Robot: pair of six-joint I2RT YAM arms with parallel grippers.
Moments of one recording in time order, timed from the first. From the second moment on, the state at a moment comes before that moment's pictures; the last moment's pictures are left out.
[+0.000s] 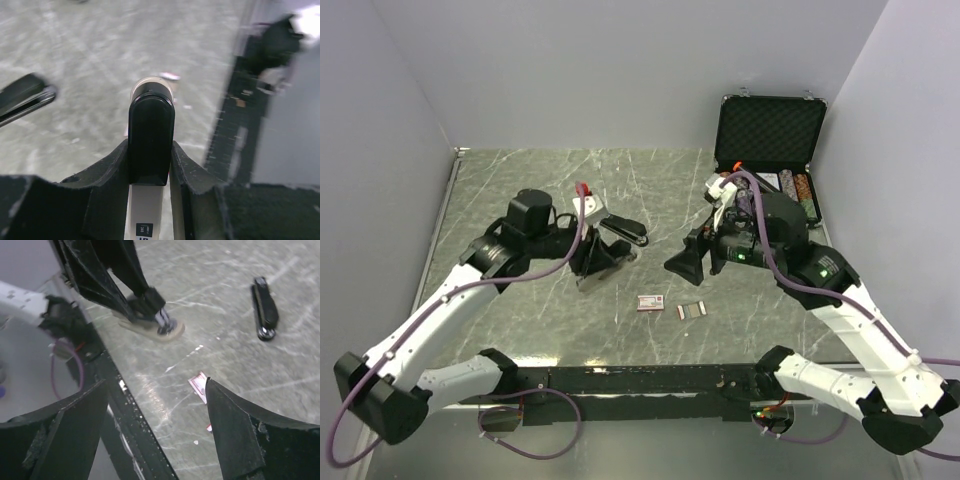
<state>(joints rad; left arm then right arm) -0.57 1.08 1.06 -0.48 0.65 0.07 0.66 0.93 1.22 -0.68 -0.39 0.14</state>
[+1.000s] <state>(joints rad) -0.57 0.89 0.84 -0.27 1.11 -0.06 0.89 1.15 1.31 -0.72 -0.63 -0.04</state>
